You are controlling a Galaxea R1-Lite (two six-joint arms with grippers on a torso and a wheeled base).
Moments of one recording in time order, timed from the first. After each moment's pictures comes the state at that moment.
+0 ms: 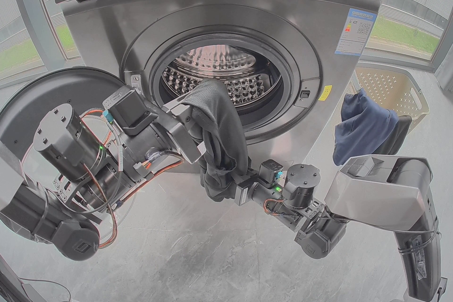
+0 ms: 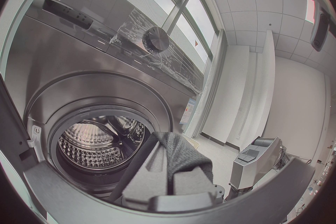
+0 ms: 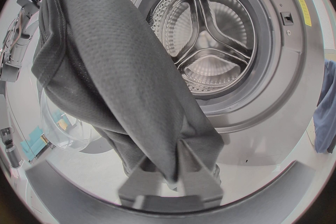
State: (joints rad) left arm -0.62 1.77 -0.62 -1.55 -0.21 -0.15; right arm 0.67 2.45 -0.95 -1.55 0.00 0.12
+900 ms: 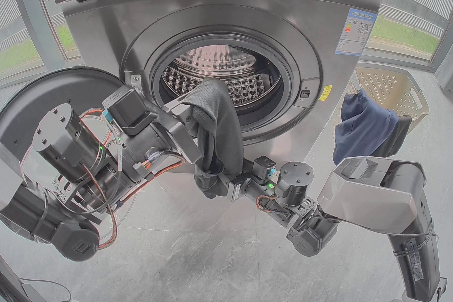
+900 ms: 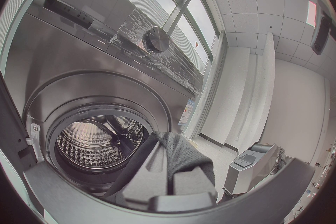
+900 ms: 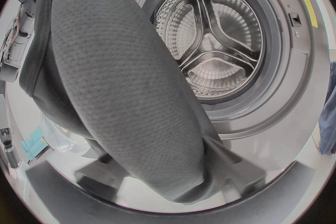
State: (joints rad) left arm -0.63 1.77 -0.62 -1.55 -0.21 -0.16; right arm 0.69 2.49 -1.04 -1.54 0.01 0.12
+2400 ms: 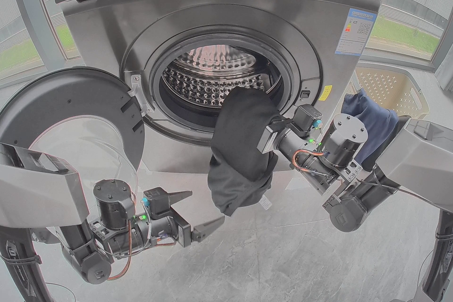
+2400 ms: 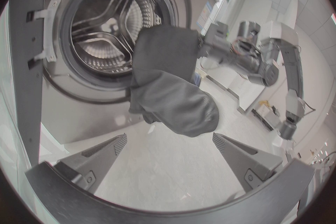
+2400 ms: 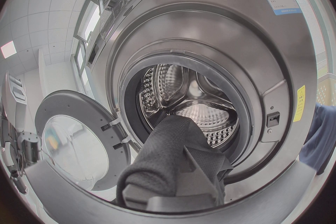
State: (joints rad) left arm -0.52 2.09 -0.33 -1.55 -0.31 -0.03; right arm 0.62 2.17 -0.93 -1.52 -0.03 0.12
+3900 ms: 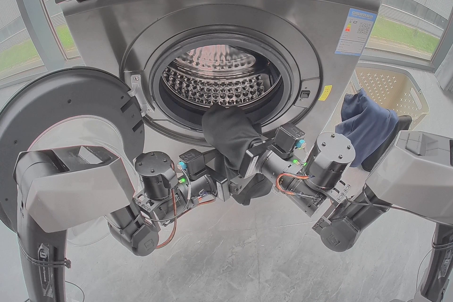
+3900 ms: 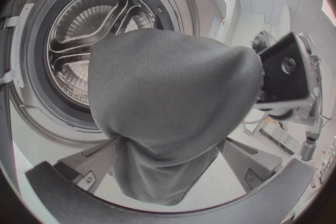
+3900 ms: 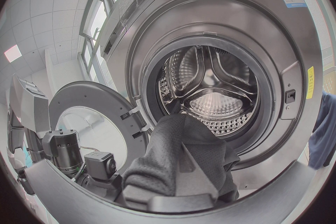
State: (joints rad) left arm -0.56 2.29 -0.80 -1.55 -0.26 -0.09; right arm 0.72 2.18 -0.88 -1.53 -0.05 0.12
